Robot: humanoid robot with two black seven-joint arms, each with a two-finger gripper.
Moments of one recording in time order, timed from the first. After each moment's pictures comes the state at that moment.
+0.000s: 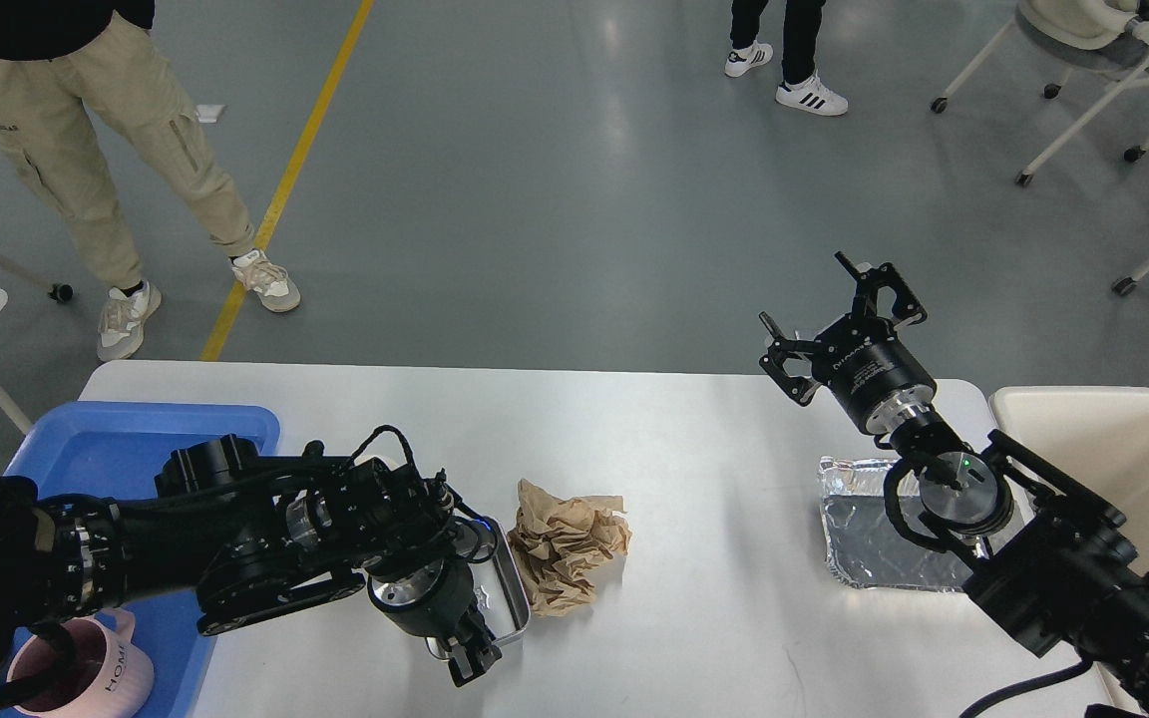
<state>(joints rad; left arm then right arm) -1.01 0.16 0.16 -1.05 2.02 -0.64 -0.42 0.60 -0.25 0.82 0.83 0.21 0.36 0.20</state>
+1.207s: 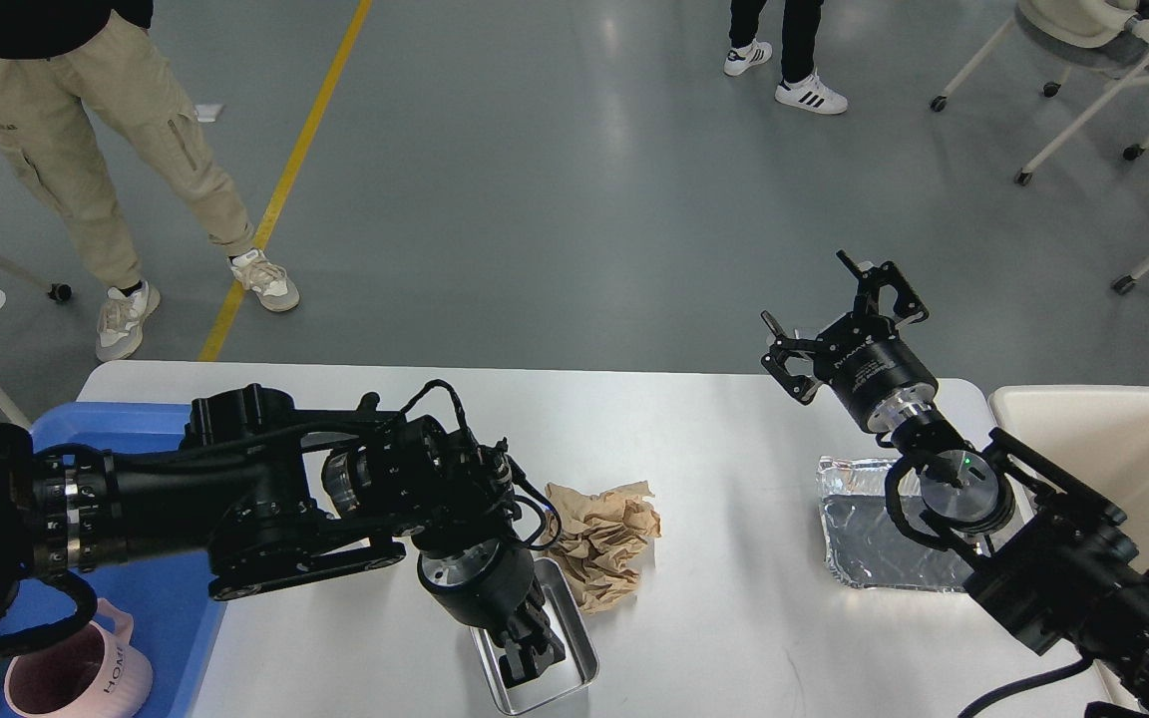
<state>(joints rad) -1.13 0.17 0.08 -1.28 2.03 -0.73 -0.48 0.60 -0.25 0.82 0.82 0.21 0.36 0.20</state>
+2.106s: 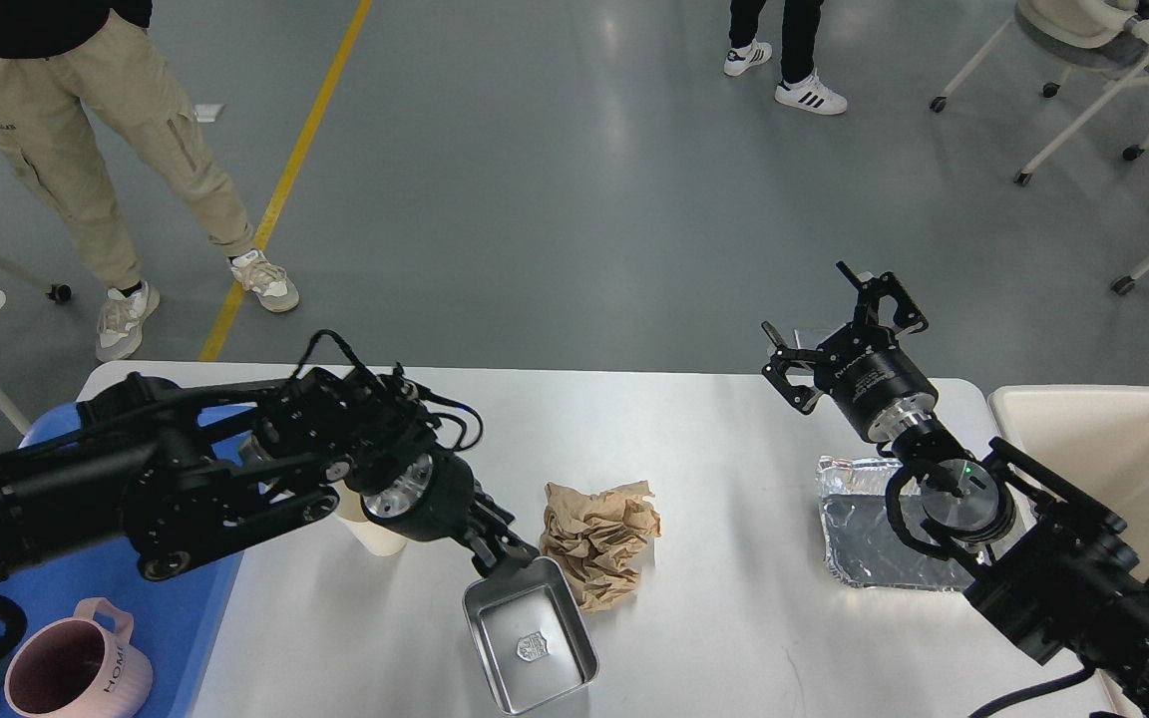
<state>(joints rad) -0.98 0.40 -0.24 -1.27 1.76 -0.72 -0.10 0.58 -0.25 0.82 0.82 0.21 0.36 0.20</state>
